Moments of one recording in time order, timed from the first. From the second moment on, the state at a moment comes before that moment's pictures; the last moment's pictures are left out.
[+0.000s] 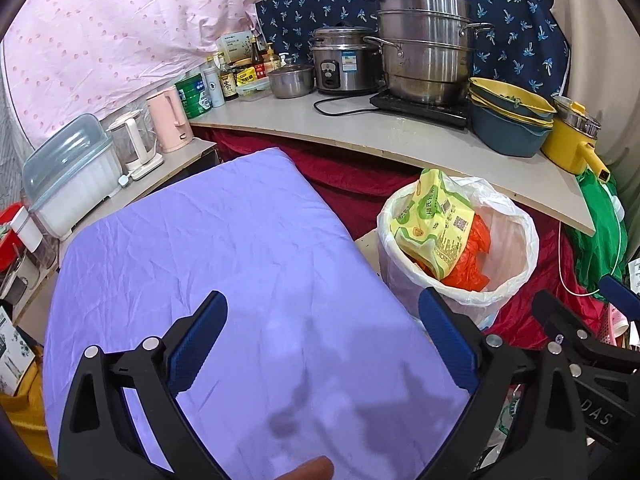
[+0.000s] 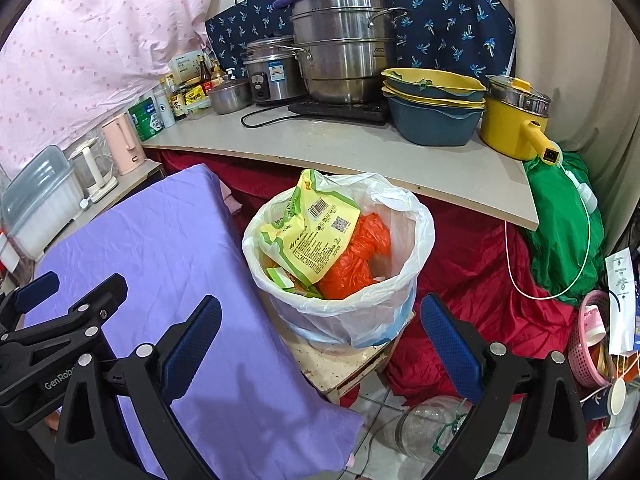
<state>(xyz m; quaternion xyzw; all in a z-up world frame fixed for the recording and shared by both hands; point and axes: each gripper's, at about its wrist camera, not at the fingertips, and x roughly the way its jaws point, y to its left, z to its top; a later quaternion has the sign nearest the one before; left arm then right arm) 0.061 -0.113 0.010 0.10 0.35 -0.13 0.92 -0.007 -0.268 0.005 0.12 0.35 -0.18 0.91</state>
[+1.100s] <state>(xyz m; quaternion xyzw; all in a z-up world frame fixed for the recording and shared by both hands) 0.063 -0.114 -0.003 0.10 0.36 -0.13 0.92 -0.009 -0.273 -0.011 0.12 0.37 -0.19 0.90</state>
